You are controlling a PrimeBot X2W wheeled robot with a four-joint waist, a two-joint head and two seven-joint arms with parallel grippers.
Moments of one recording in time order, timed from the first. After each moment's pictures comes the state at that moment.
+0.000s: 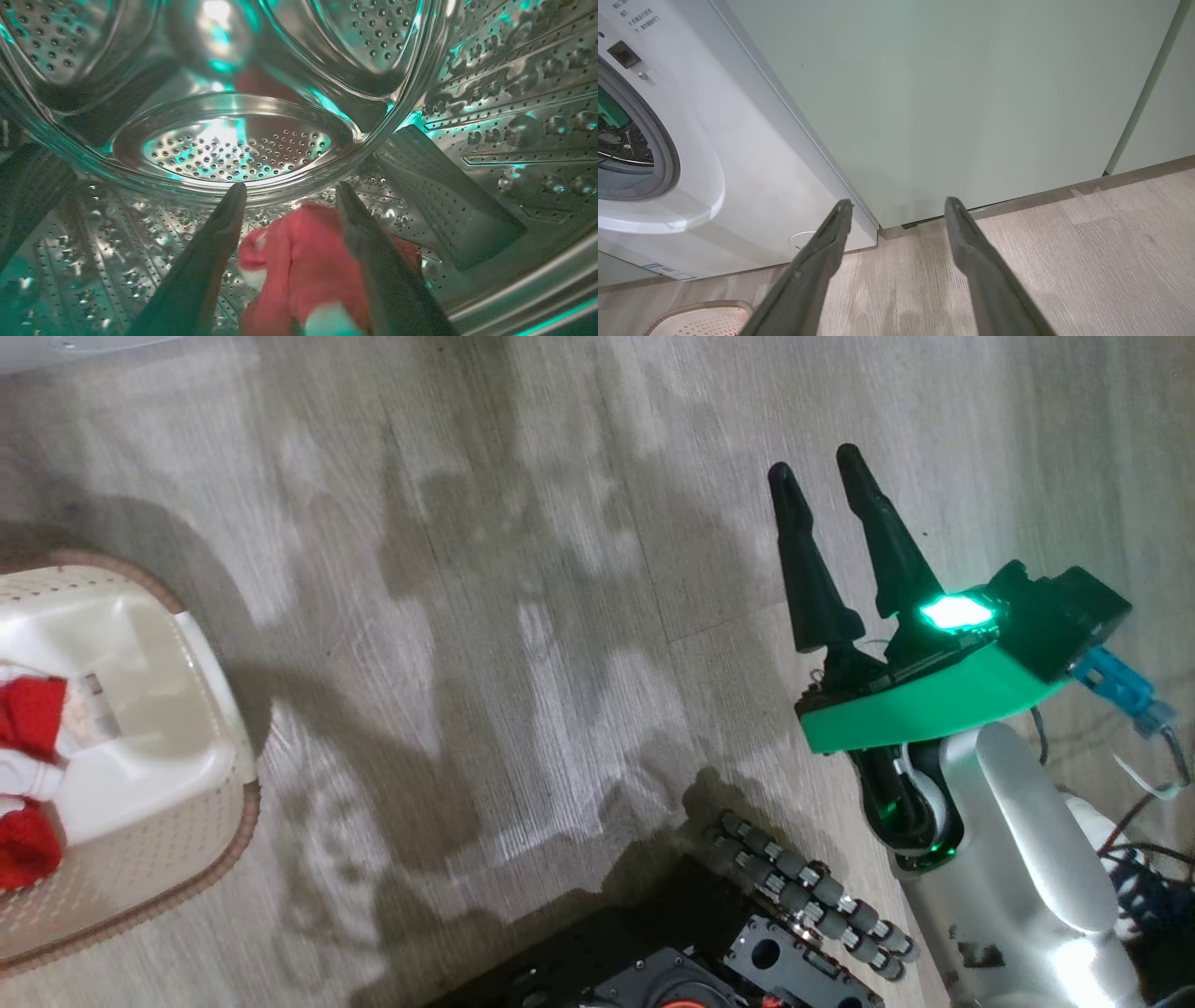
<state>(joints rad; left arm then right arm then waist) -1.71 0.56 -0.19 1.17 0.03 -0.09 -0.25 -0.40 -0.06 0.29 0.08 0.56 0.13 -0.26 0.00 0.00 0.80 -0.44</state>
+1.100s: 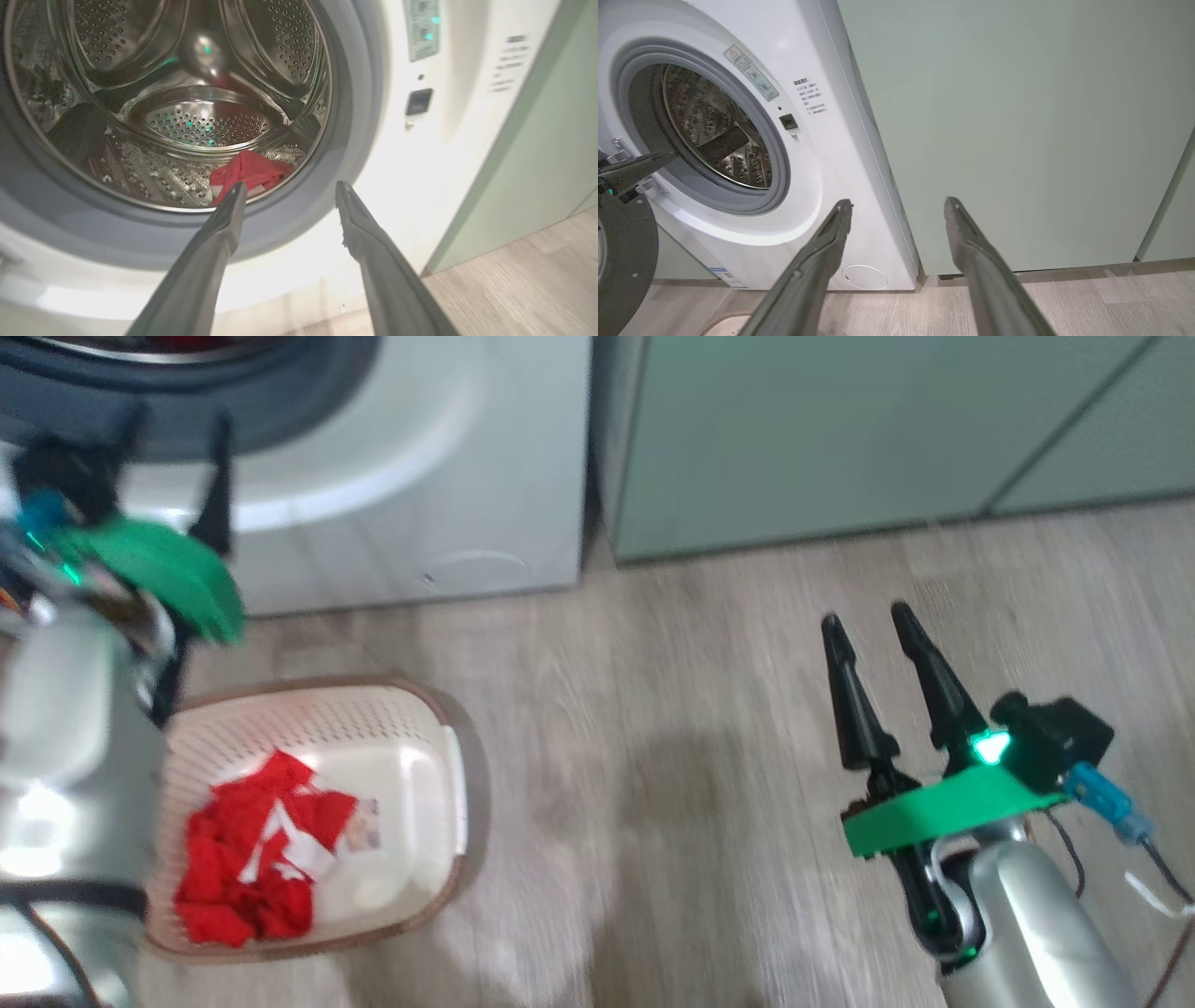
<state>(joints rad) -0.82 0.28 -0.16 0.79 -0.21 -0.13 -0.25 -0.20 -0.06 0.16 0.16 0.37 0.13 -0.26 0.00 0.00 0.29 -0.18</state>
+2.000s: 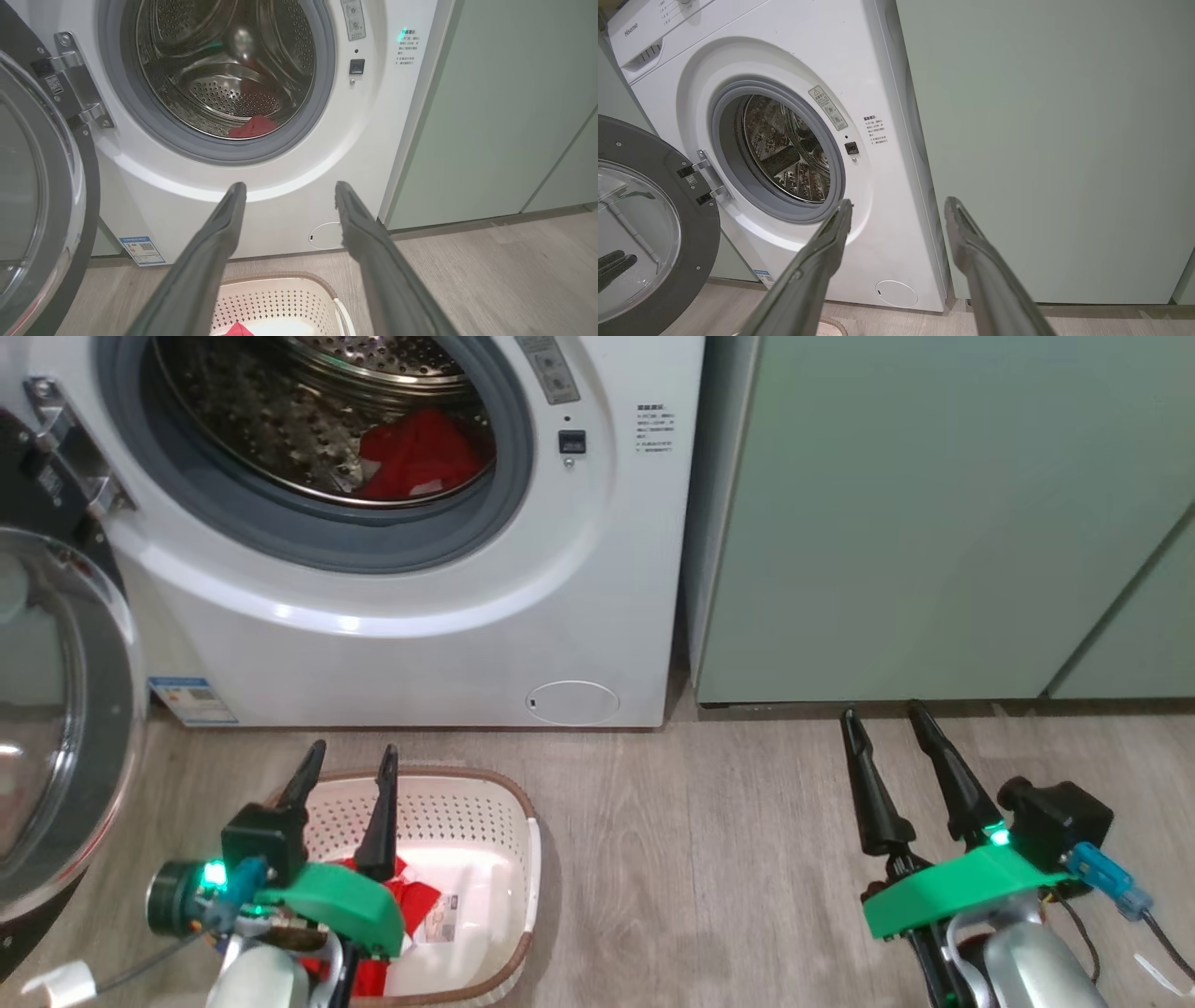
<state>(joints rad) -0.10 0.08 -0.11 0.30 -0.13 -0.02 -0.25 -0.04 -0.07 0.13 0.17 0.35 0.13 -0.26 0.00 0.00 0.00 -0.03</state>
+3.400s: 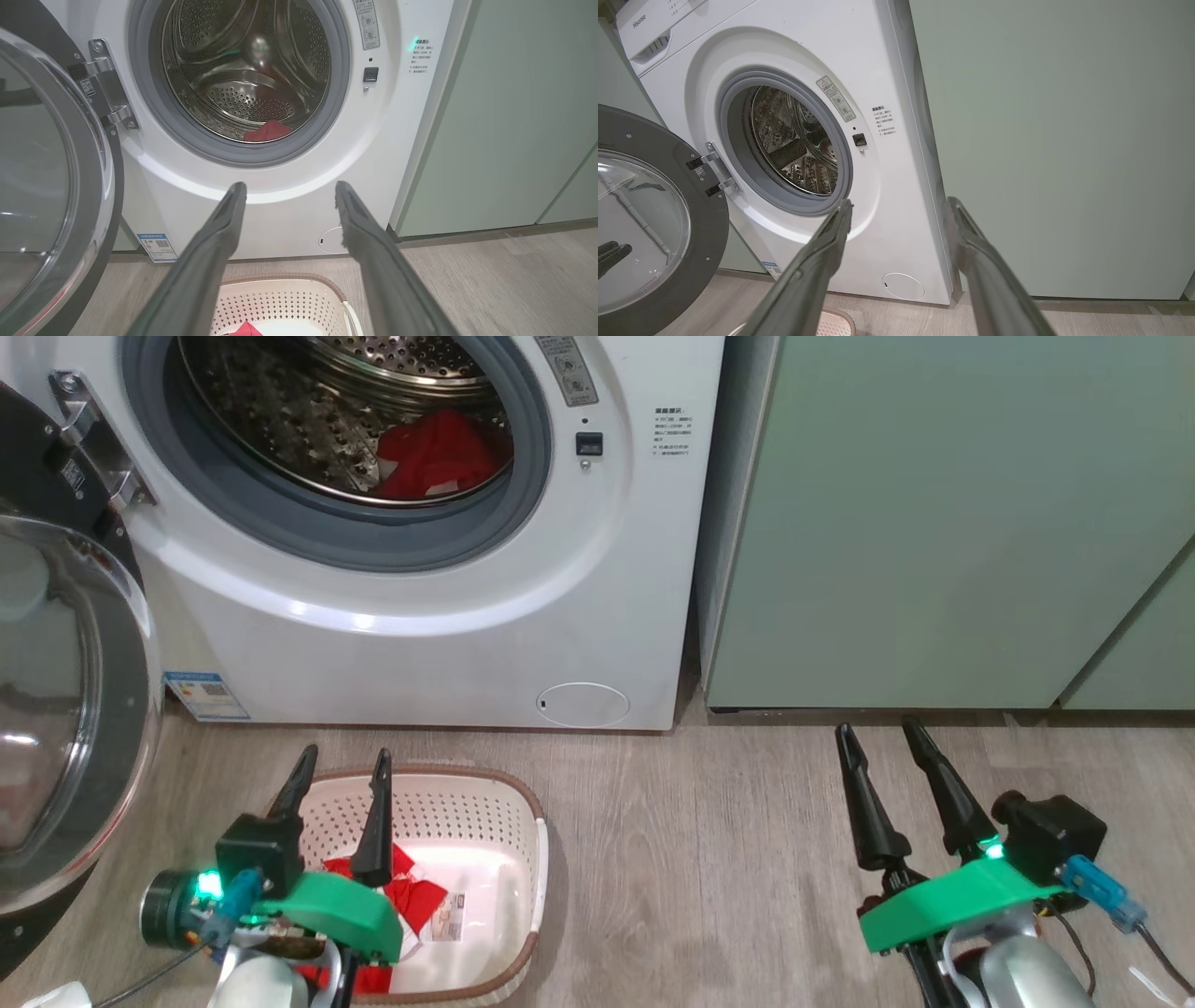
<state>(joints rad) -0.06 0.05 -0.06 0.25 -0.08 -0.01 -0.25 -0.02 -0.07 0.13 0.17 0.35 0.13 -0.26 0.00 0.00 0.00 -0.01</state>
